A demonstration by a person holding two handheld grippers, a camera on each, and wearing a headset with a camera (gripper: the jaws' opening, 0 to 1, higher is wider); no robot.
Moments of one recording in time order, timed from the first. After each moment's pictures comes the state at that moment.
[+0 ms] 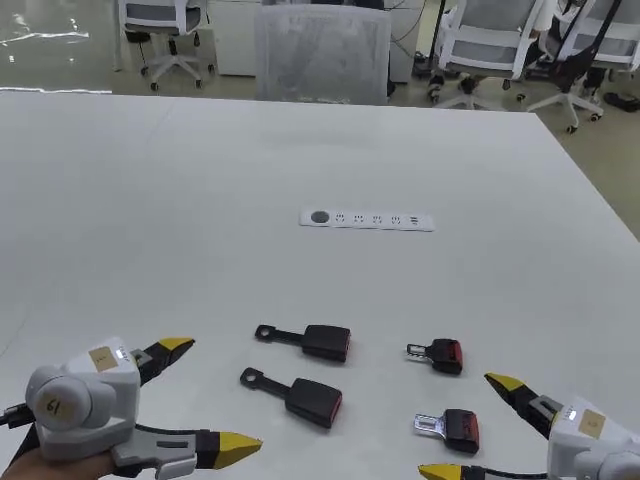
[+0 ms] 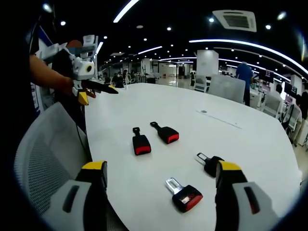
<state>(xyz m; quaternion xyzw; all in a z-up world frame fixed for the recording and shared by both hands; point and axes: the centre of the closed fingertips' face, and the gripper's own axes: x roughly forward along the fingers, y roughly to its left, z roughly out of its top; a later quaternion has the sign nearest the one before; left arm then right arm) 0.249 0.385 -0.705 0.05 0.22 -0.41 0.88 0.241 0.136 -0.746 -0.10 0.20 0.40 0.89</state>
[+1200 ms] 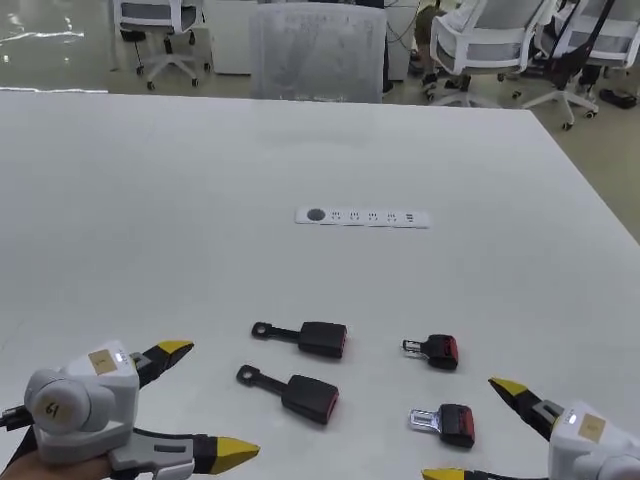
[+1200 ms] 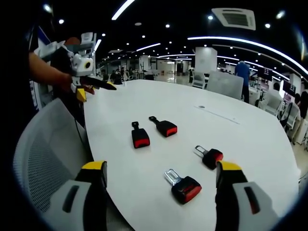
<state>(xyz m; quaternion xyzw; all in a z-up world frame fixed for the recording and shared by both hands) 0.242 0.383 -0.710 0.06 0.23 -0.42 0.88 0.232 0.125 -0.755 -0.10 0.21 0.40 0.89</state>
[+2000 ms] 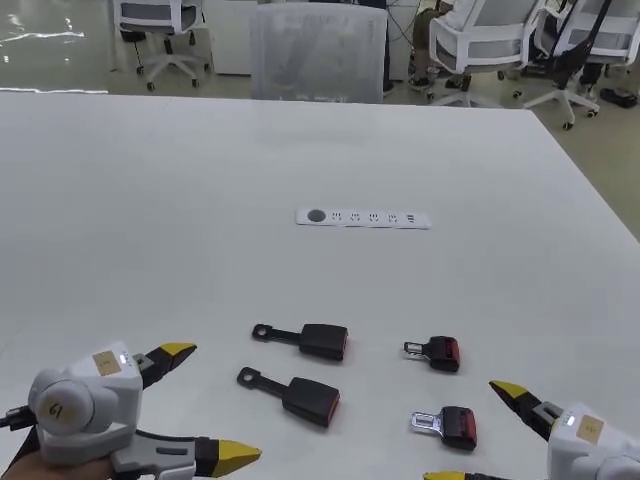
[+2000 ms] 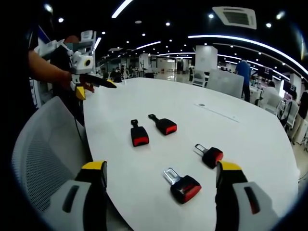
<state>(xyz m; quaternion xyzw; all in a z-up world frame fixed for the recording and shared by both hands) 0.244 0.379 -0.712 0.06 0.23 -0.42 0.87 0.235 0.123 -0.761 -0.11 0.22 0.39 0.89</state>
